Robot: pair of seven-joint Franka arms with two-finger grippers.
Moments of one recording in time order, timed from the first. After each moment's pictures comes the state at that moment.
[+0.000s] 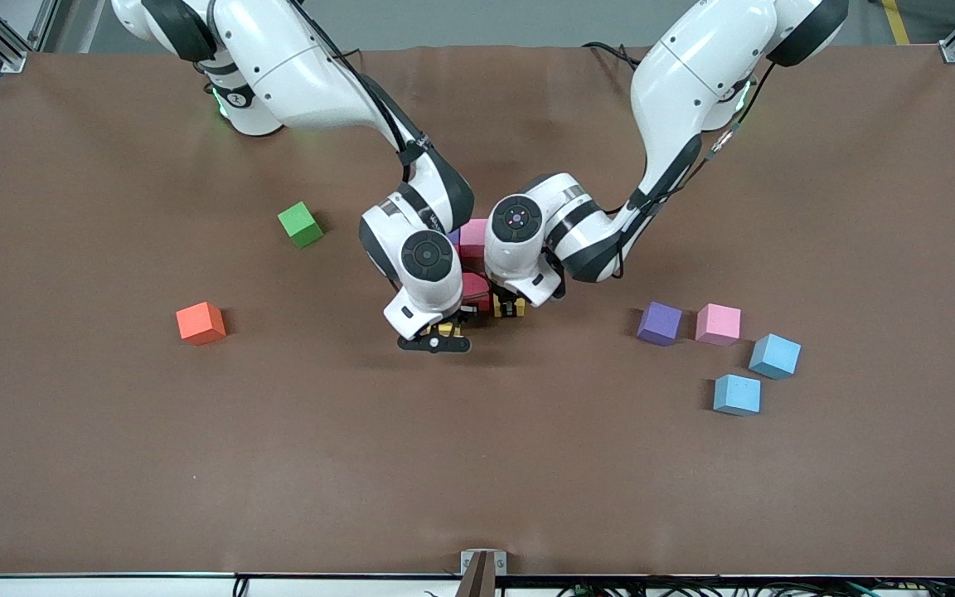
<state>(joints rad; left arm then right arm) -0.43 0.75 -0.40 -1.64 0.30 2.33 -2.55 0.72 0.79 -0.05 -1.43 0.05 2.17 0.70</state>
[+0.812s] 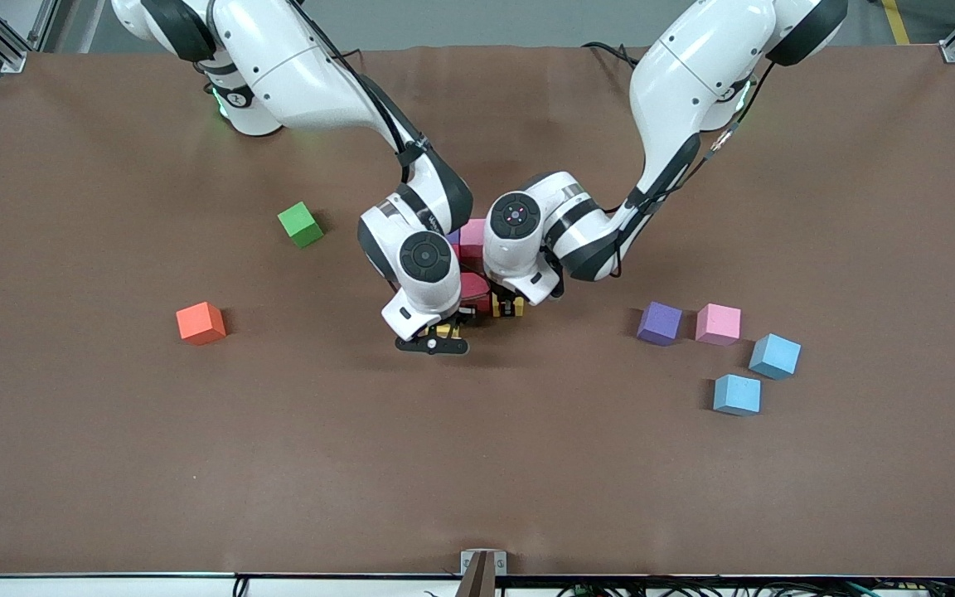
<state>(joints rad) -0.44 0.75 -0.40 -1.65 0.32 2.34 -2.55 0.72 0.79 -0.06 -1.43 0.05 2.18 0.71</state>
